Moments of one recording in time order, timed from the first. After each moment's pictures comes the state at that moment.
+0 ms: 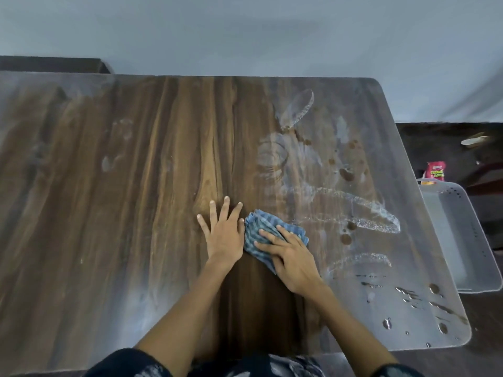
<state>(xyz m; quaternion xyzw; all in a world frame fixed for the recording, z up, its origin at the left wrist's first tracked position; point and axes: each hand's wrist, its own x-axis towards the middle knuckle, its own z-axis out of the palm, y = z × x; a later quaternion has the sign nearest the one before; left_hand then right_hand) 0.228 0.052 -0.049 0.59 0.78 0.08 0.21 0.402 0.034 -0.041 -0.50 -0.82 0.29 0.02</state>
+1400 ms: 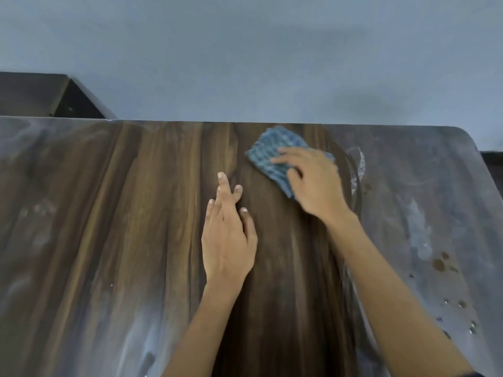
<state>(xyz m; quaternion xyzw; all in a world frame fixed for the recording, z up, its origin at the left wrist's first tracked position) 0.204 0.323 -0.089 0.56 0.76 0.32 0.09 0.338 0.441 -0.060 -0.53 -0.81 0.17 0.20</state>
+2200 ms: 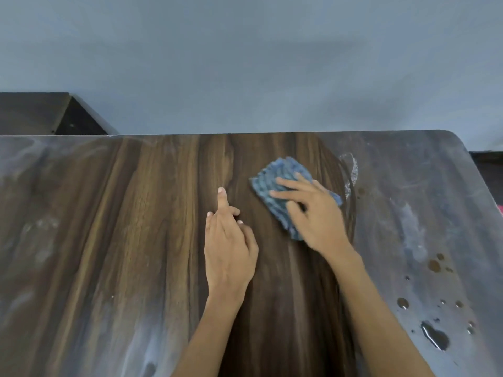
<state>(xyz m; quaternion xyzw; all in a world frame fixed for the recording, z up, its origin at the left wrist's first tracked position) 0.212 0.318 -0.078 0.55 0.75 0.35 0.10 0.354 0.396 -0.063 -0.53 -0.77 0.26 0.24</state>
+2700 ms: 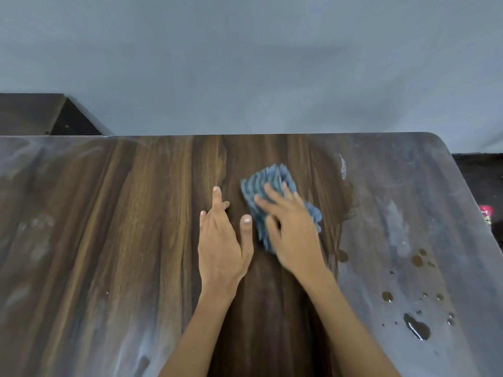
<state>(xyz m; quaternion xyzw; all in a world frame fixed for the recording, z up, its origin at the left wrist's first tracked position) 0.215 0.315 -0.067 0.56 0.73 0.37 0.12 0.335 0.362 -0.062 -0.55 -0.78 0.23 0.20</state>
